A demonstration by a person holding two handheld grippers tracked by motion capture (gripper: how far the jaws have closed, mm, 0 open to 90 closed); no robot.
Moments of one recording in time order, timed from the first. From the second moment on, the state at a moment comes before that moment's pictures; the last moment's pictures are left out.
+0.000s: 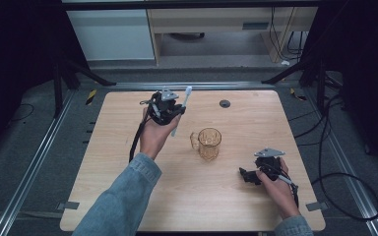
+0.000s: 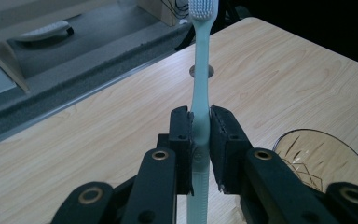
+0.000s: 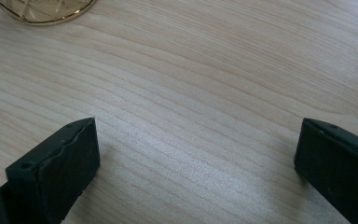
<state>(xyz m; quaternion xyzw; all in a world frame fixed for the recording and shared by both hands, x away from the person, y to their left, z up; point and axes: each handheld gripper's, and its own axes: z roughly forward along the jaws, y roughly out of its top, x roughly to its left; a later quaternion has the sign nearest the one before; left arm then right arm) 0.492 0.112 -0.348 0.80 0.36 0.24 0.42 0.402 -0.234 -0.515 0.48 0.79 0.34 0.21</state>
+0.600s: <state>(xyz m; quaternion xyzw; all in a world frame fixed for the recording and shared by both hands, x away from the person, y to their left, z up) 0.475 0.115 -0.350 0.74 0.35 0.29 0.49 0.401 -0.233 -0.515 0.47 0.79 0.34 0.21</state>
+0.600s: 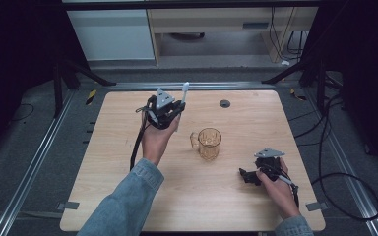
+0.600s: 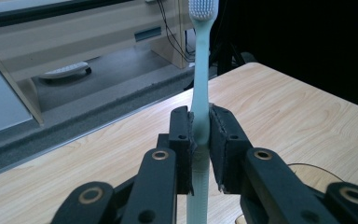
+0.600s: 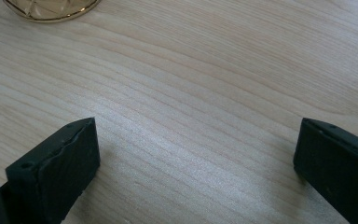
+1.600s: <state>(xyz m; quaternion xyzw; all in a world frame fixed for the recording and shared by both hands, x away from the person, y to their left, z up) 0.443 0.113 -0.372 0.68 0.32 0.32 0.57 0.399 -0.233 -0.515 0.46 0.80 0.34 0.20</state>
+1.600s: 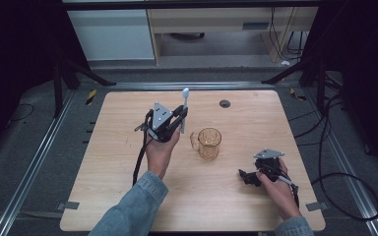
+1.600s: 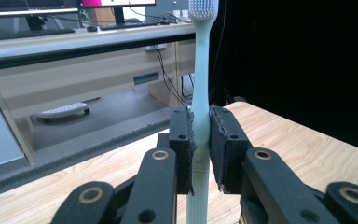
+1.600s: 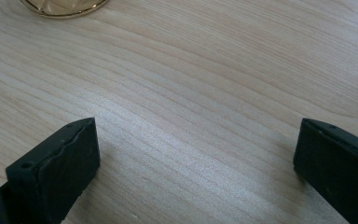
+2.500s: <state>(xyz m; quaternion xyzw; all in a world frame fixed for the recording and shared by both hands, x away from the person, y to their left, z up) 0.433 0.108 -0.373 0.65 0.31 0.33 0.61 0.397 -0.232 -0.515 0.45 0.80 0.34 0.20</state>
